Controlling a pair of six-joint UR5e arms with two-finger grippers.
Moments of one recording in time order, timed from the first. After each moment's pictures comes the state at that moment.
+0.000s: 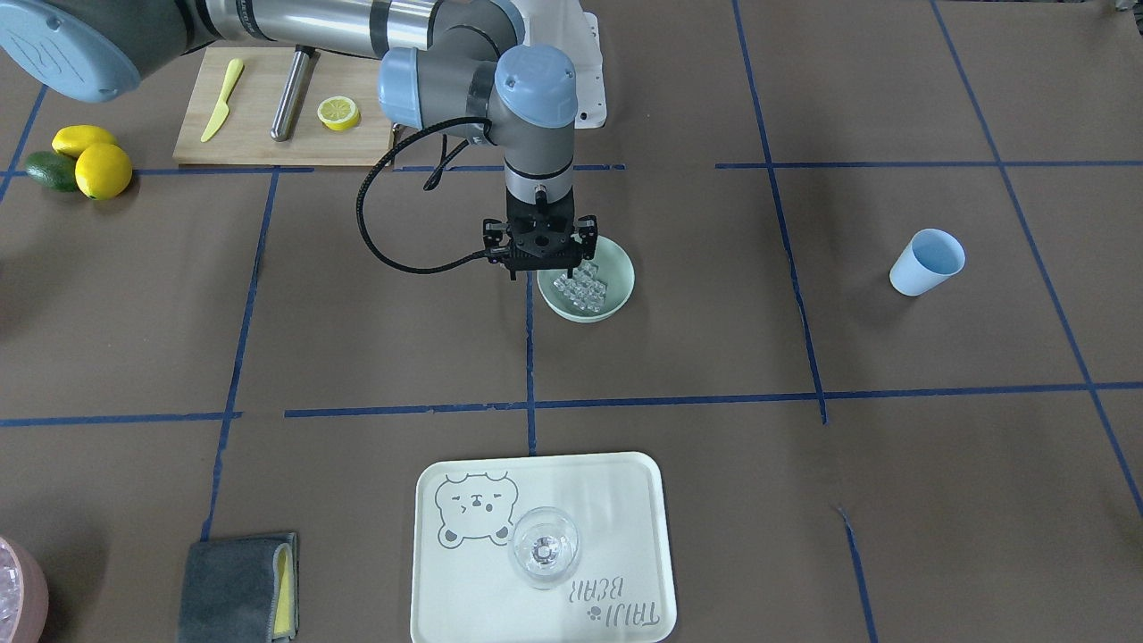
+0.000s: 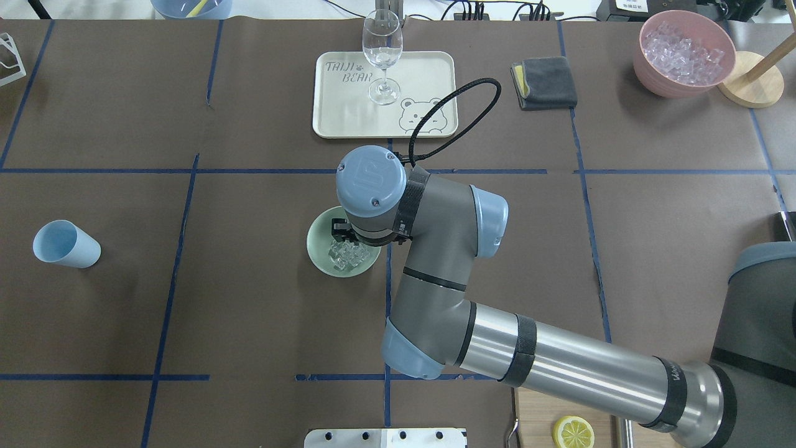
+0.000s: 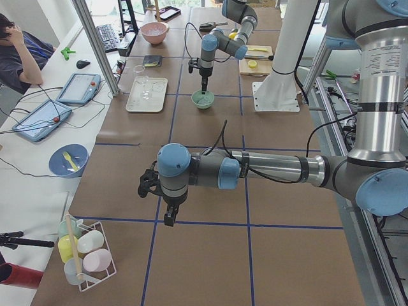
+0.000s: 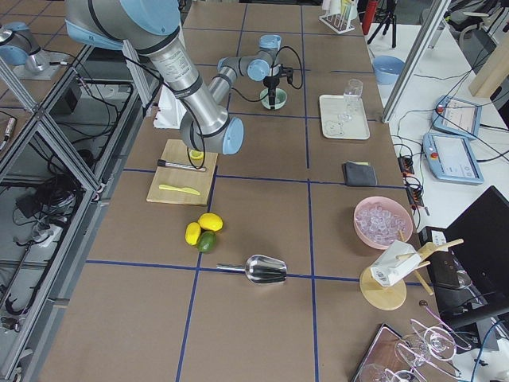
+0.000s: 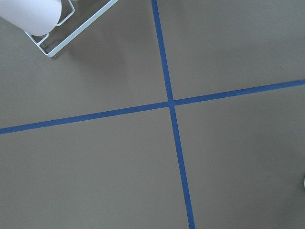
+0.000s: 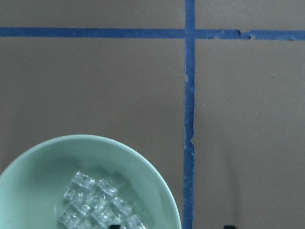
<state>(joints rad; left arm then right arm) -1.62 -1.52 -1.69 -1.60 -2.36 0.13 0.44 -0.69 1.45 -1.56 1.76 1.25</state>
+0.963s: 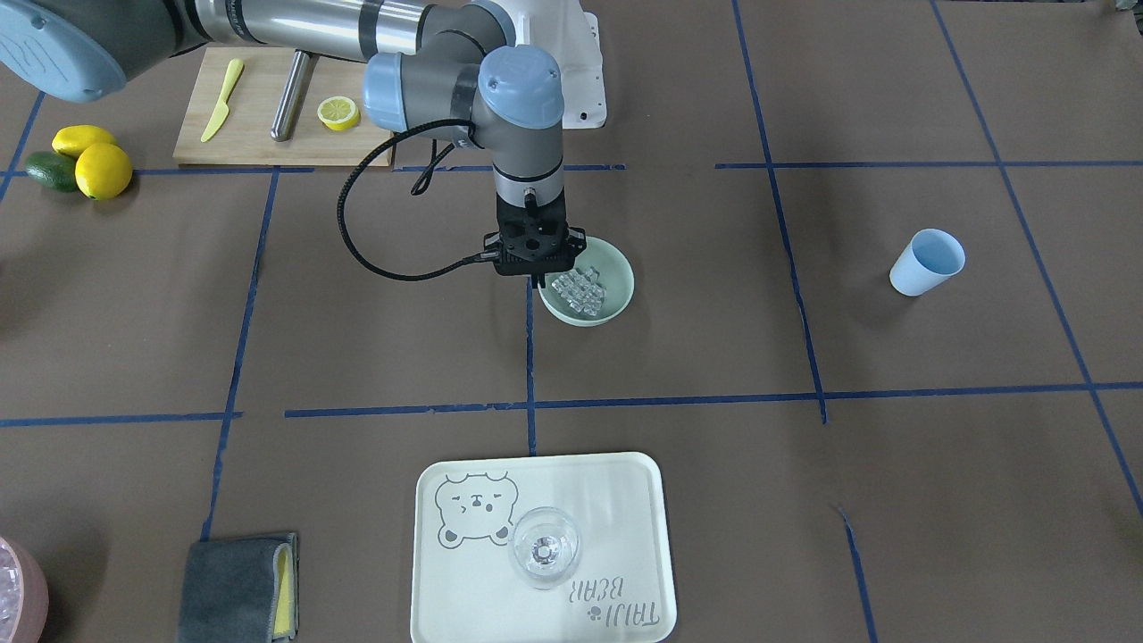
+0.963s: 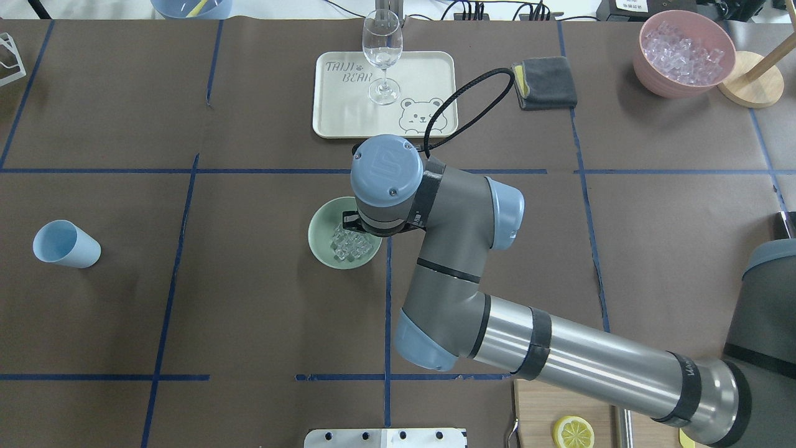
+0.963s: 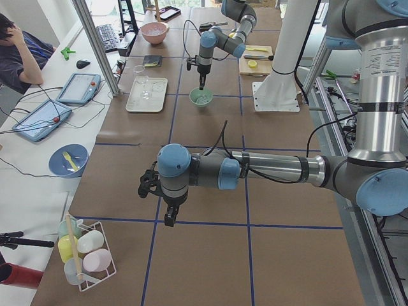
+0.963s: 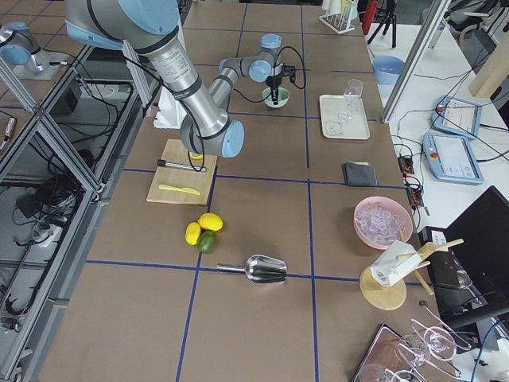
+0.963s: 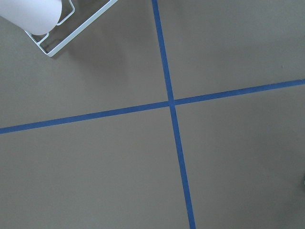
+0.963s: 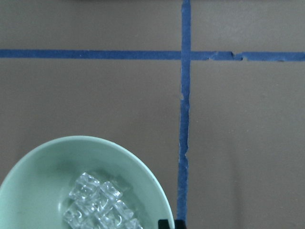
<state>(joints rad) -1.62 -1.52 -1.69 -1.60 -2.36 0.14 0.47 -0.74 1.54 -1.54 1.77 1.23</state>
